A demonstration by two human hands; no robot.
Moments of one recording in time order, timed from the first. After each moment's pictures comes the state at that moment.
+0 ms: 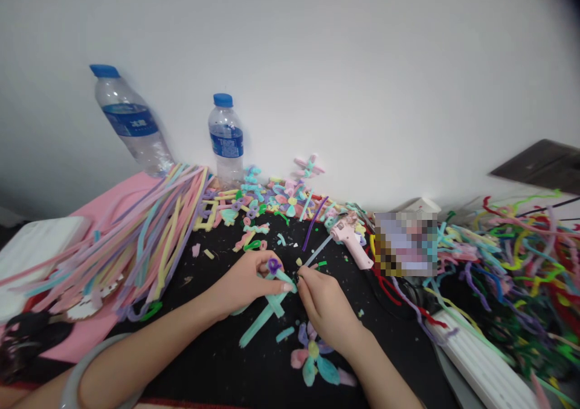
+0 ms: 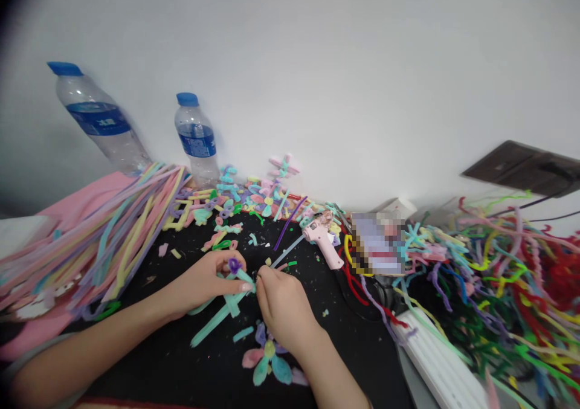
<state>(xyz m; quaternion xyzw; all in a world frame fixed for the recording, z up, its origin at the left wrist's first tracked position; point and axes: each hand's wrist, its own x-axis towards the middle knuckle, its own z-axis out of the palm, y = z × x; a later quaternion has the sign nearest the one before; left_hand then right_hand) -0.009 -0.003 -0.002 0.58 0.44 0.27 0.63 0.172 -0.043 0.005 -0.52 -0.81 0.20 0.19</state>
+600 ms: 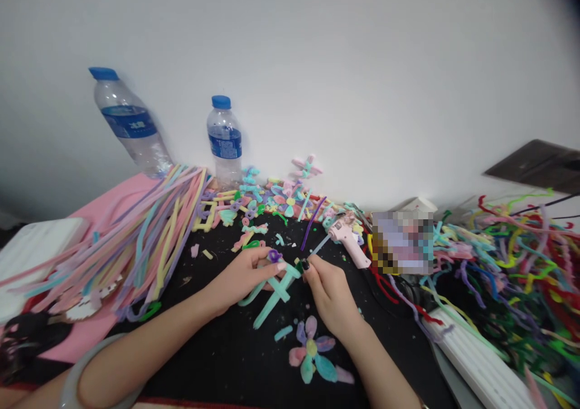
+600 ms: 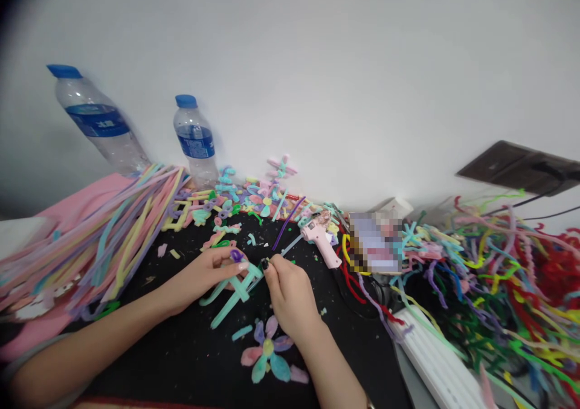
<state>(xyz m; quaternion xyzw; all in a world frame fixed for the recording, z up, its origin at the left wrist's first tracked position) -0.008 0.000 0.004 0.51 0.42 0.29 0.69 0.180 -0.036 0.010 -0.56 -0.74 0.23 0.28</state>
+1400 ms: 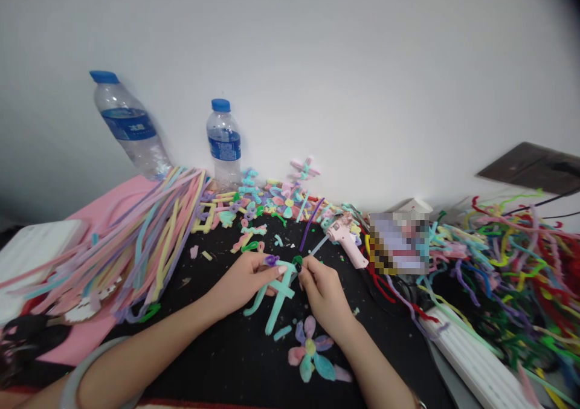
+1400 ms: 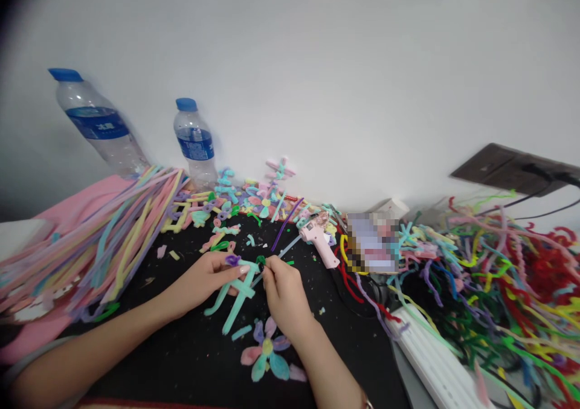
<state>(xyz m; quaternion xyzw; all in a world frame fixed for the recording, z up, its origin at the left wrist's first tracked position) -0.004 -0.005 0.003 0.53 0.42 0.30 0.68 0.173 -0.035 0.001 -0.55 -0.72 0.27 0.32</state>
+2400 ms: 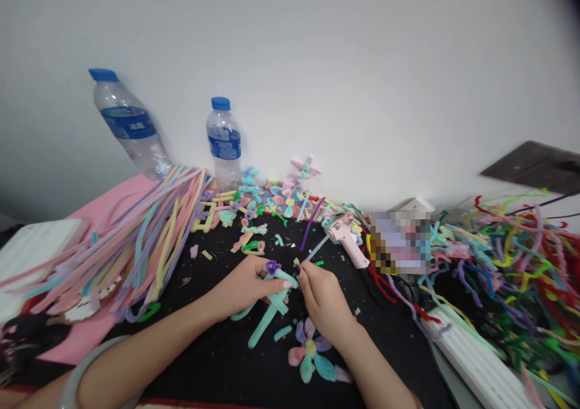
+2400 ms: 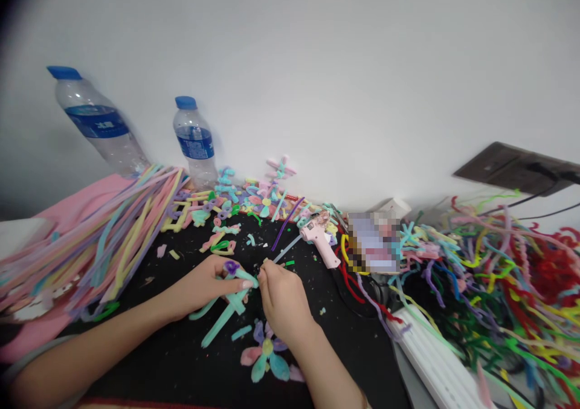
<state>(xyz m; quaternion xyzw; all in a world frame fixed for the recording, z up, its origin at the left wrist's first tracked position) -0.005 -0.008 0.002 0.56 0.42 0.24 0.67 0.171 -0.040 0.005 -0.56 -0.77 0.20 0.23</state>
